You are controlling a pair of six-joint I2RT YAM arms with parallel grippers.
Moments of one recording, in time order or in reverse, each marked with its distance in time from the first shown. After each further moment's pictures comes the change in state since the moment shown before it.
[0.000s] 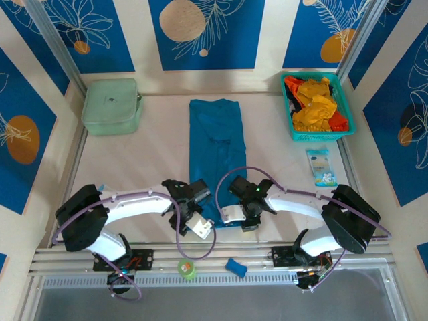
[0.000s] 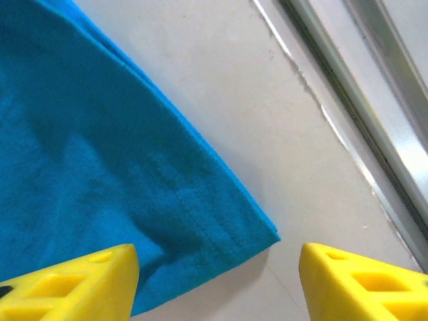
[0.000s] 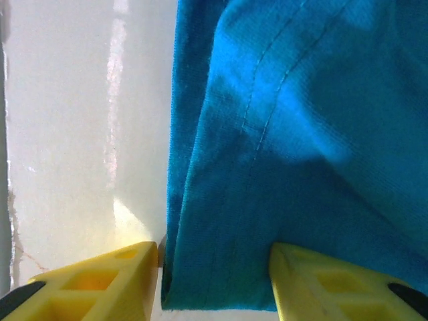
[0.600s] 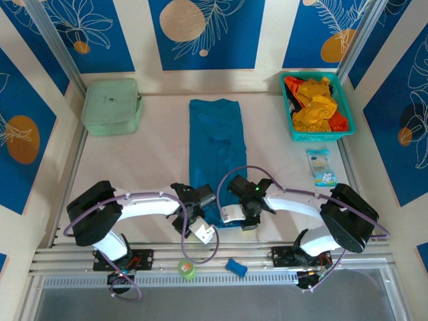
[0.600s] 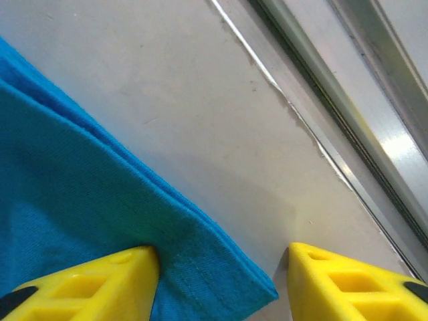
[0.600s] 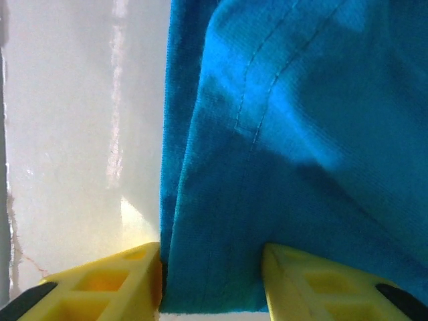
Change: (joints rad) left arm -0.026 0.106 -0.002 0.053 -0.018 0.012; right arm 0.000 0.014 0.012 -0.006 -0.002 0.000
